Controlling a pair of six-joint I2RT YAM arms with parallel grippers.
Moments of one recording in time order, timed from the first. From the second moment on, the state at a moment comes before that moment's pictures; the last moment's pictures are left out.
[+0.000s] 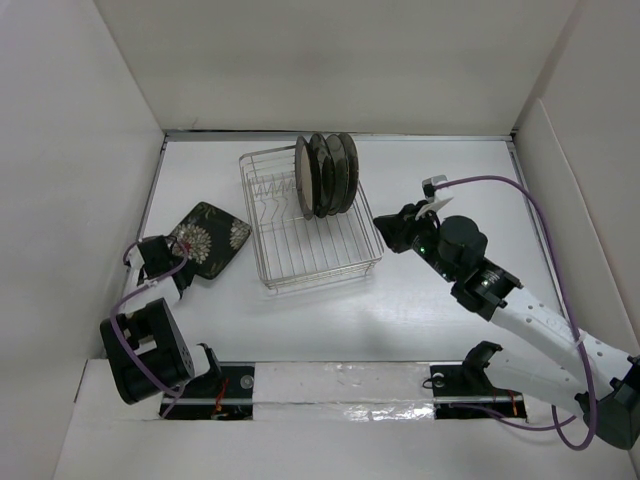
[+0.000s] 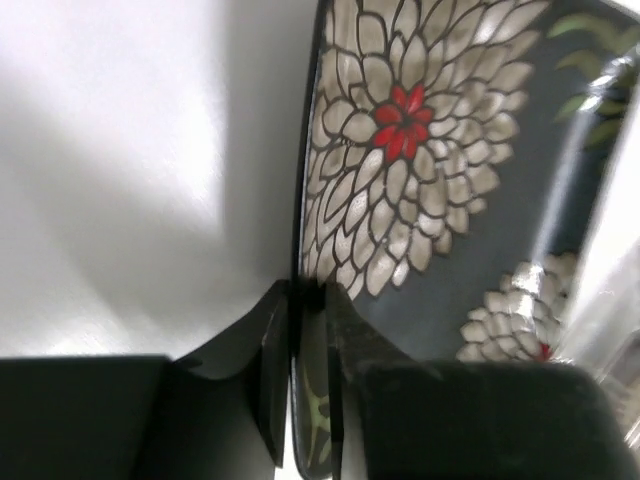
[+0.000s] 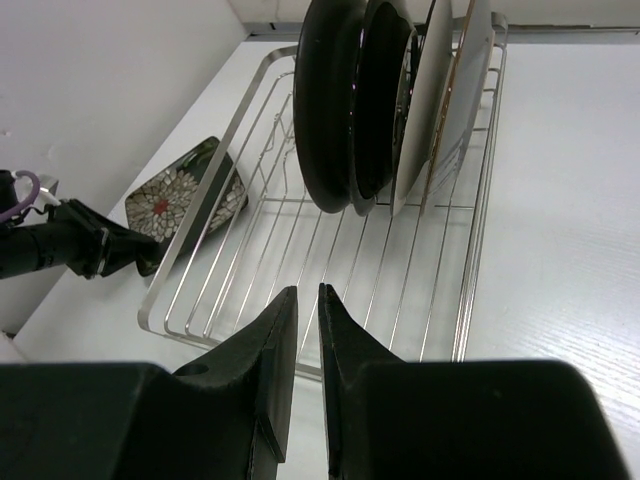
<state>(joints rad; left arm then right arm) 0.38 1.27 0.45 -0.04 0.03 -0.87 0.72 0.92 0.77 0.06 0.13 0.39</state>
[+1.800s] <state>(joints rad) 0.08 0.83 1.00 -0.28 0.18 -0.68 0.67 1.22 1.06 0.23 -0.31 0.42</state>
